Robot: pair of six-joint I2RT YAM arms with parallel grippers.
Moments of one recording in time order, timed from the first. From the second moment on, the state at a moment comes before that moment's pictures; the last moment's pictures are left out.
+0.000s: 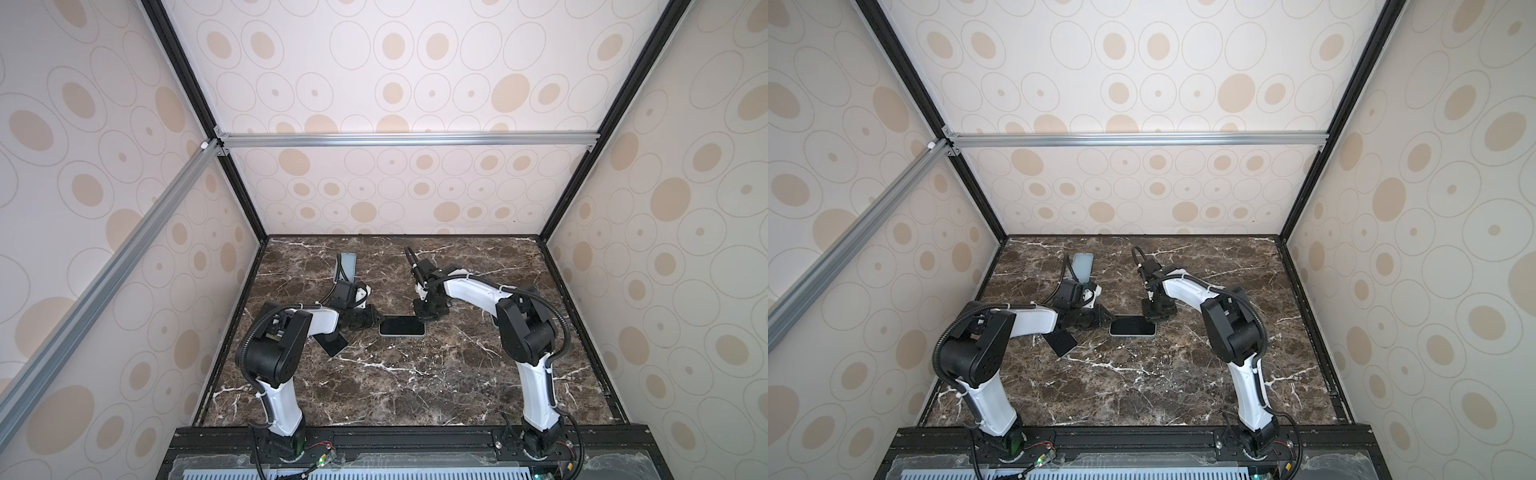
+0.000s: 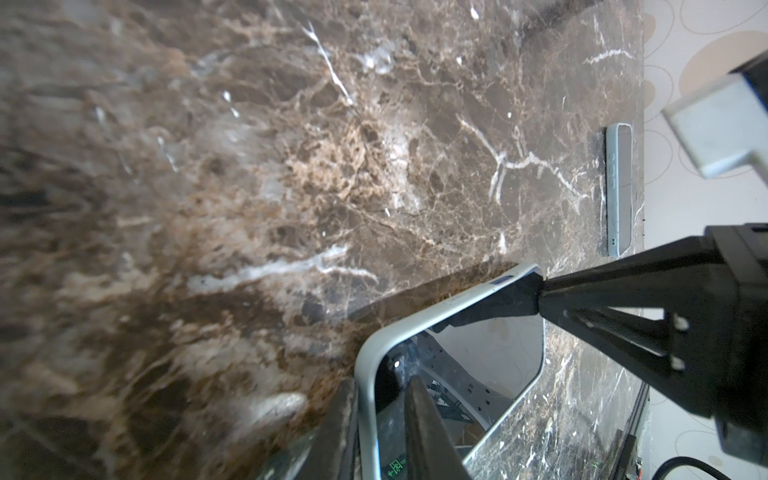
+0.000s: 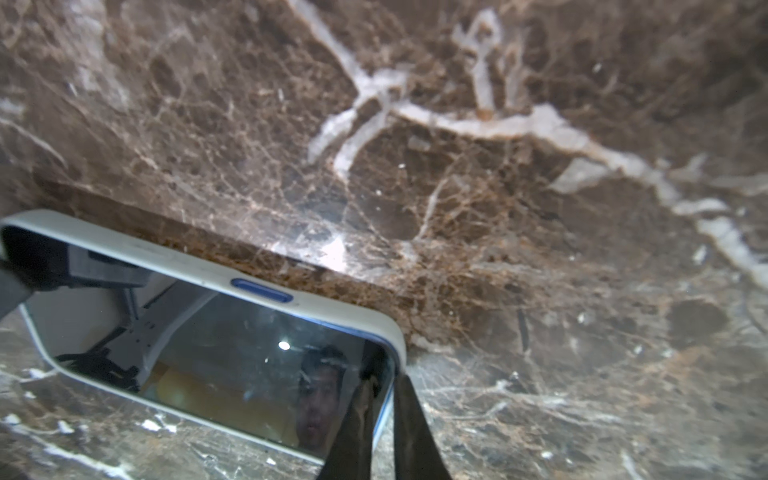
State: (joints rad) left arm -0.35 1.81 0.85 0.05 0.49 -0.52; right arm 0.60 2.13 1.61 -0.91 -0.08 0.36
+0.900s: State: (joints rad) left arm -0.34 1.28 0.74 0.22 0.24 -0.29; right arm 0.62 1.76 1.67 -0.78 -0.07 -0.16
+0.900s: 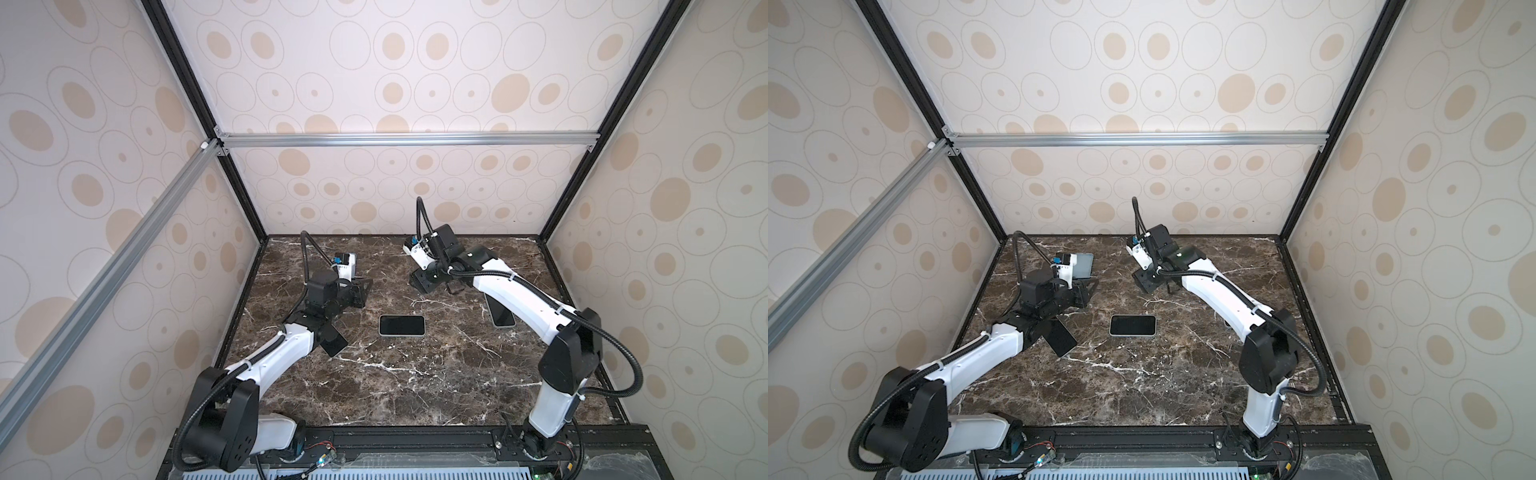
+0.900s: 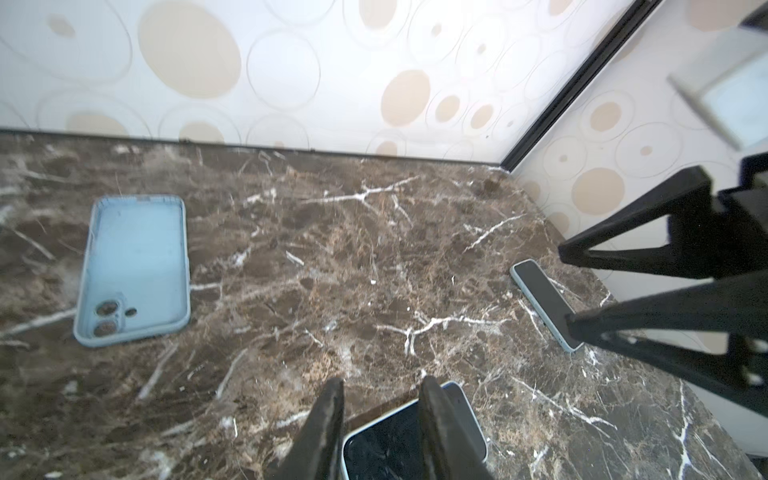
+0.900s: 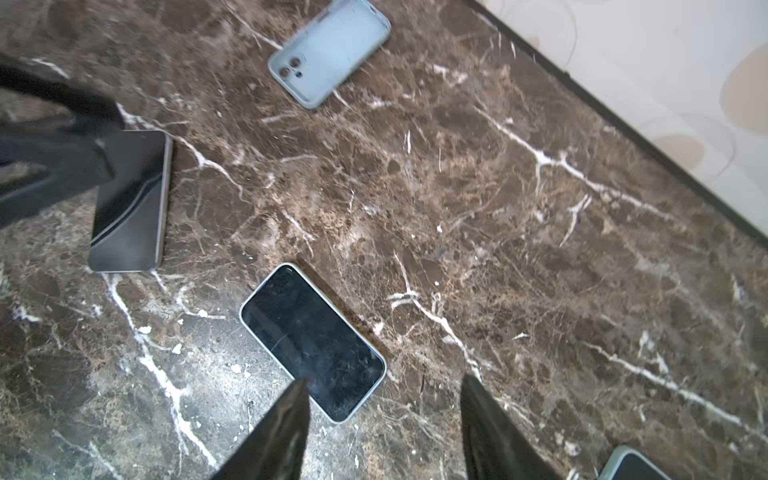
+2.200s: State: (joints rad) left arm -0.34 0.52 0.26 0.06 0.25 0.32; right arm 0.69 1.95 1.49 -0.82 -0.20 -0.74
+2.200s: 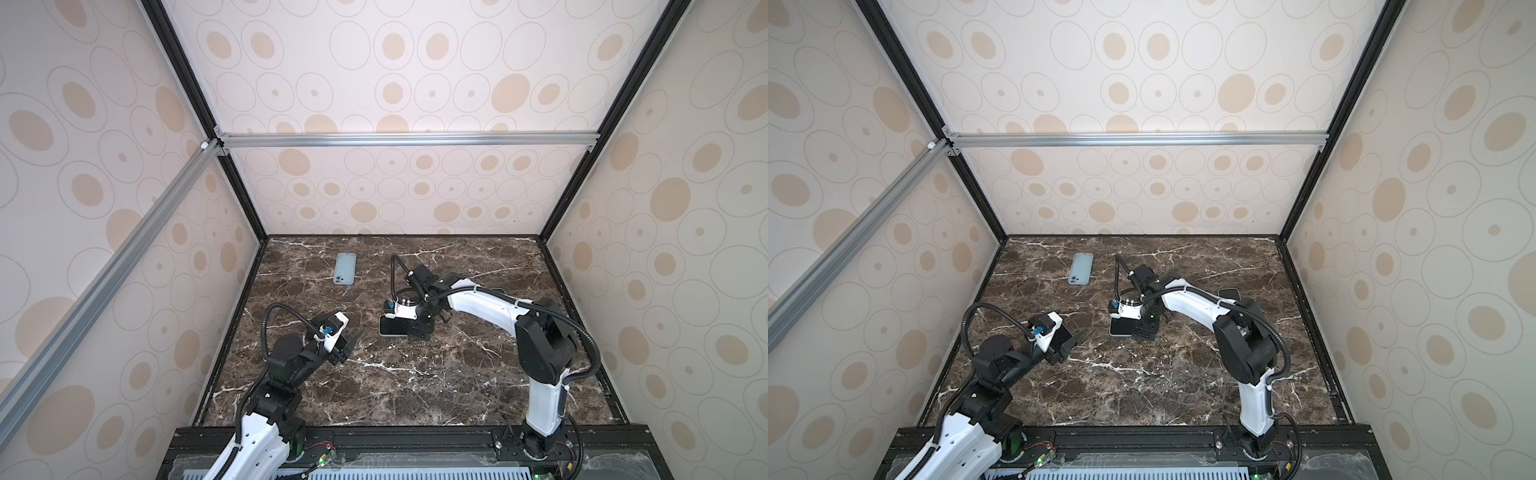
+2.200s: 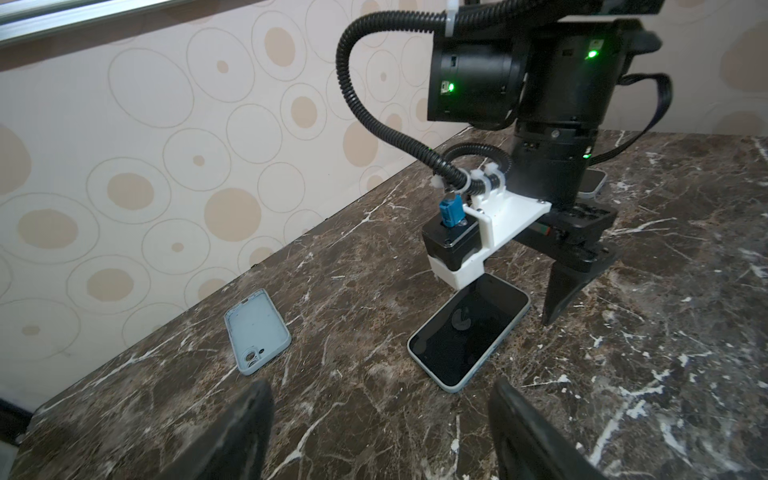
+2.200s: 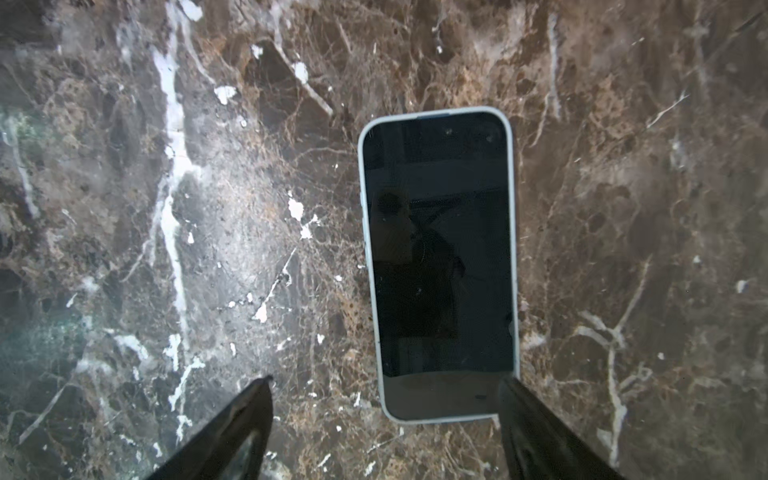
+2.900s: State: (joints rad) left arm -0.34 0.58 0.22 0.12 0.12 0.29; right arm 0.69 2.12 1.65 -0.91 -0.20 -0.70
